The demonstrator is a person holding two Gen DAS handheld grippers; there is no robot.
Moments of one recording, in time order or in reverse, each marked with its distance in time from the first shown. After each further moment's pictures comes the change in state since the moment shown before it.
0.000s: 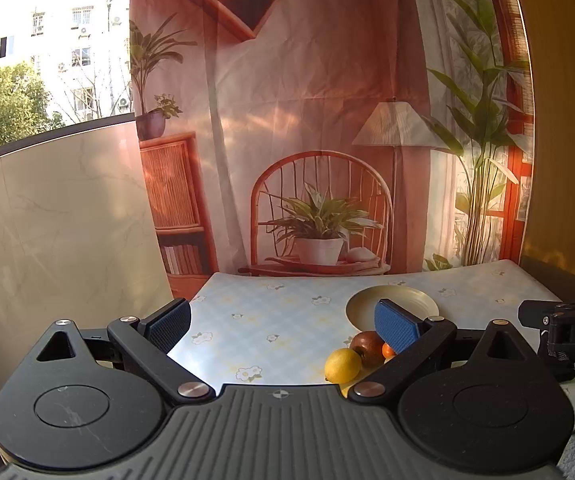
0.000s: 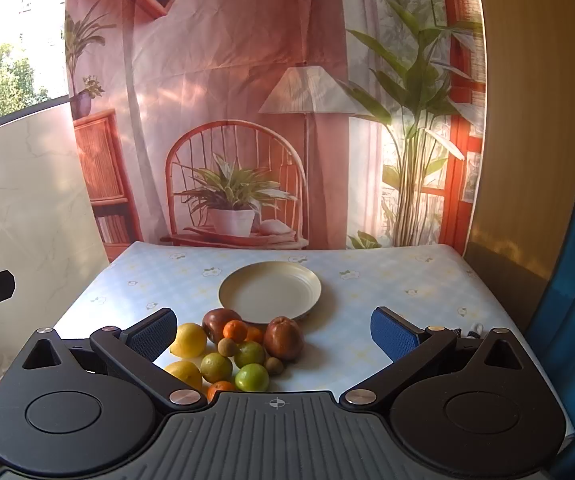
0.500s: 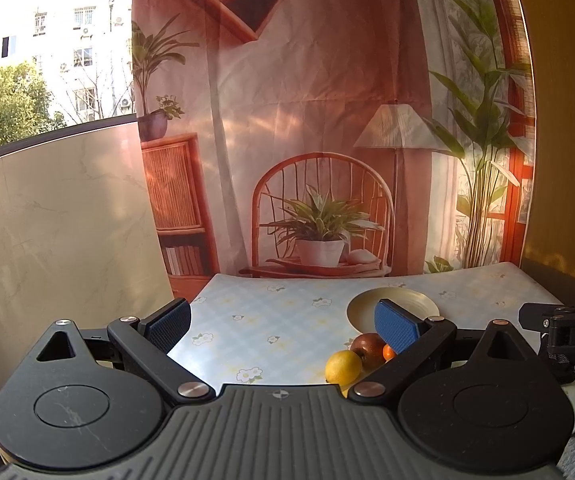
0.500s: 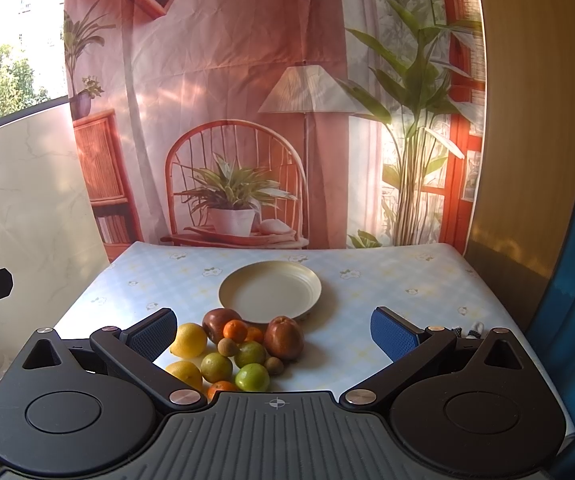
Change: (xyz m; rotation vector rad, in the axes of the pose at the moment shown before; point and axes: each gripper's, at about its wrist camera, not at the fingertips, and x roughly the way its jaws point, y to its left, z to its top) left arm 0.000 -0.001 0.002 -0.004 -0.003 0.005; right arm 0.000 -0.002 0.000 0.004 0.001 0.001
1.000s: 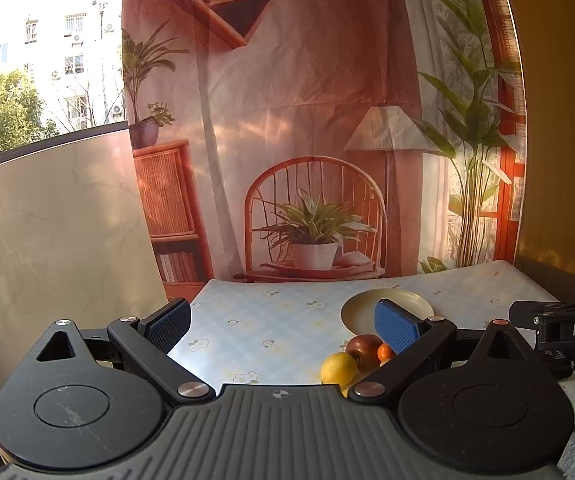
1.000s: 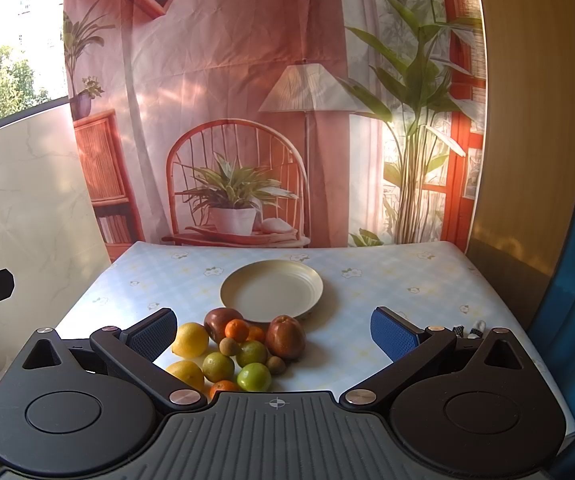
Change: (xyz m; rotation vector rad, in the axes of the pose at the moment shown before) left arm -0.002 0.001 -0.002 0.018 -0.013 -0.024; right arm 0.000 0.000 -0.001 0.001 0.002 0.003
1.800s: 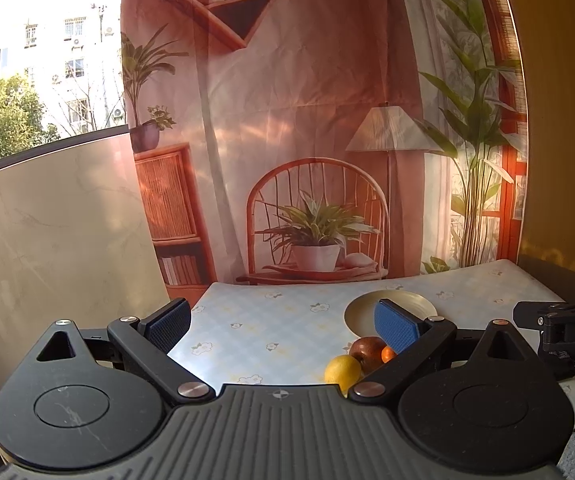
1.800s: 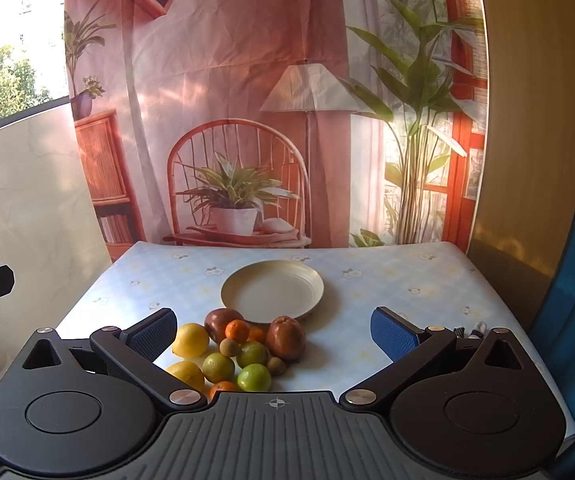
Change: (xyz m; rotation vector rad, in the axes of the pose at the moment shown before) left arm 0.001 0.000 0.000 0.014 -0.006 0.006; right arm 0.001 -0.001 0.001 0.002 0.000 0.002
